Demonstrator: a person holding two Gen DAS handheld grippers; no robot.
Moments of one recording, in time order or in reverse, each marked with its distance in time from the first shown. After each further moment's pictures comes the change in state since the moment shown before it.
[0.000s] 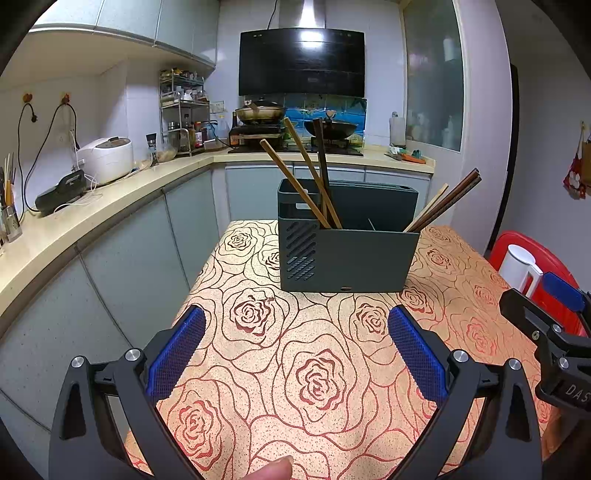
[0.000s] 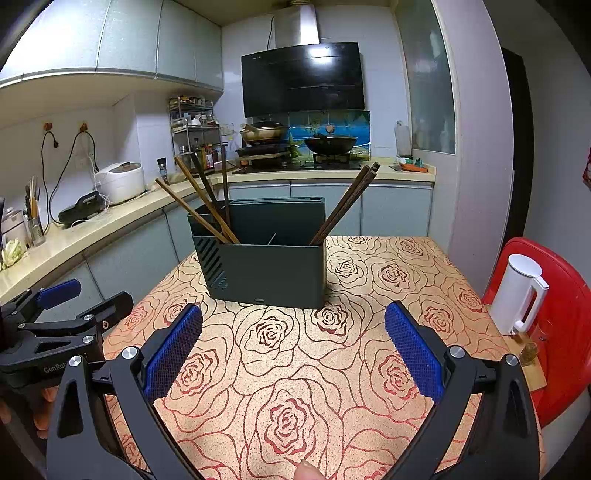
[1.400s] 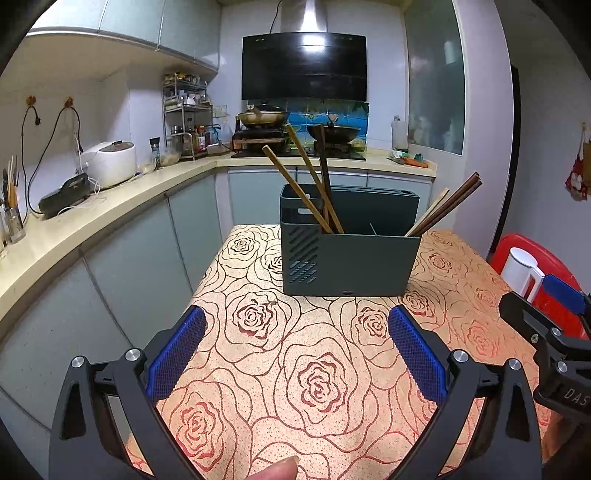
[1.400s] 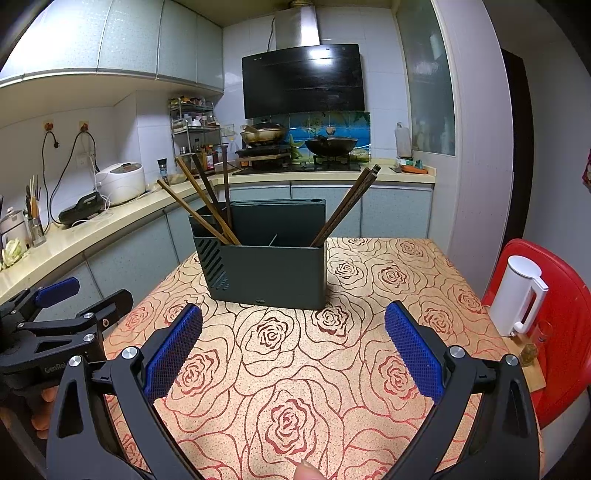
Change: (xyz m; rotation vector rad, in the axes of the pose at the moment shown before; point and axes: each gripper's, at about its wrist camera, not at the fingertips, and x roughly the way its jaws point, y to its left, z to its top) left arm -0.005 0.001 0.001 -0.001 -0.018 0.012; right arm -0.001 0.000 0.000 -0.001 -0.003 0.000
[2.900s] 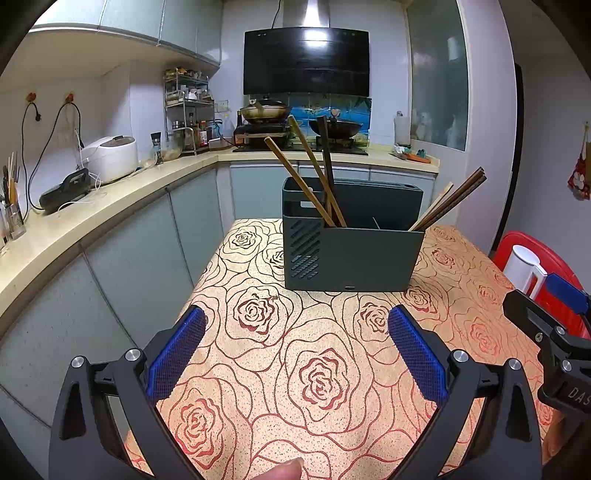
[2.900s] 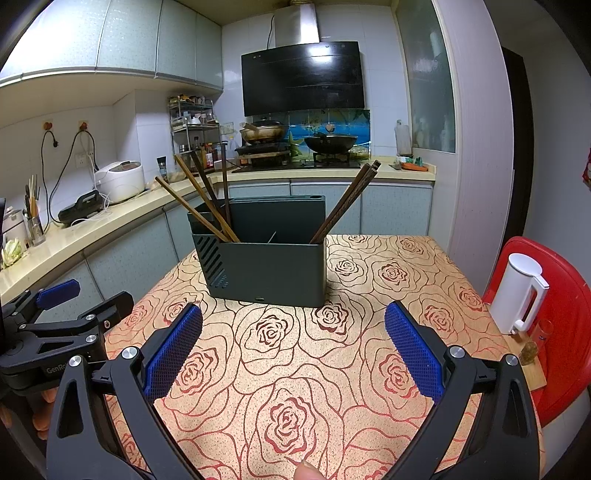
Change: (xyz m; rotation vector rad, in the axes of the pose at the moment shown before) left arm 0.005 0.002 -0.003 -0.004 0.015 0.006; right arm 0.001 -0.001 -0.001 0.000 0.006 0.002
